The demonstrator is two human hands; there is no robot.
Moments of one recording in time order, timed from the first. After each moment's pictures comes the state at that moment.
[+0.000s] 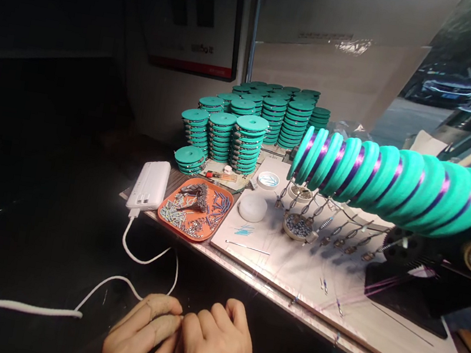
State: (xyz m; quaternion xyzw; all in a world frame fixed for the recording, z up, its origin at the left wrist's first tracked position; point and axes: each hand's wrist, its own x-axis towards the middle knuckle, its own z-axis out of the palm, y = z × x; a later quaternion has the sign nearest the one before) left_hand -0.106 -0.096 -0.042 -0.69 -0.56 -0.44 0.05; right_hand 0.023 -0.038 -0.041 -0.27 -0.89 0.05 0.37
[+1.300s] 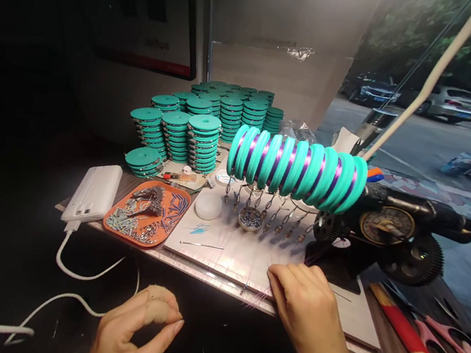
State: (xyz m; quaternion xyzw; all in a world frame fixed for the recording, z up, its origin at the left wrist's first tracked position) left_hand -0.068 -0.052 -0.029 -0.64 -0.54 -0.52 -0.17; right_hand 0.156 0.046 -0.018 -0.40 -0.87 -0.12 0.26
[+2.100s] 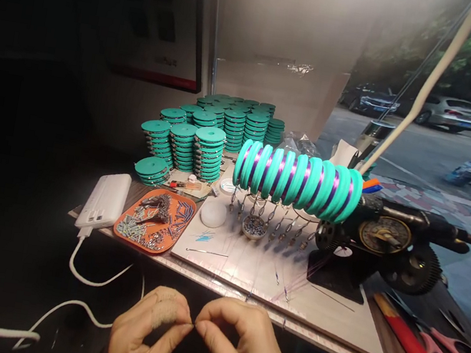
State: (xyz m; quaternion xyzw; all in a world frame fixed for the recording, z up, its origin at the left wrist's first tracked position) left_hand -0.070 -0.045 -0.011 -0.70 -0.47 -0.52 -0.13; right_hand 0.093 0.000 0.002 -0.37 -0.77 0.44 0.28
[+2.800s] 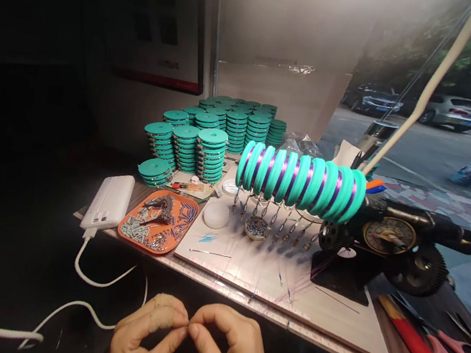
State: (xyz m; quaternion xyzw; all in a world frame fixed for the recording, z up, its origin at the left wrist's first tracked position) left_hand -0.071 -0.050 -0.026 -0.64 -0.48 -0.58 -0.13; right_hand 0.074 -0.015 -0.009 -0.40 -0.73 0.43 0.34
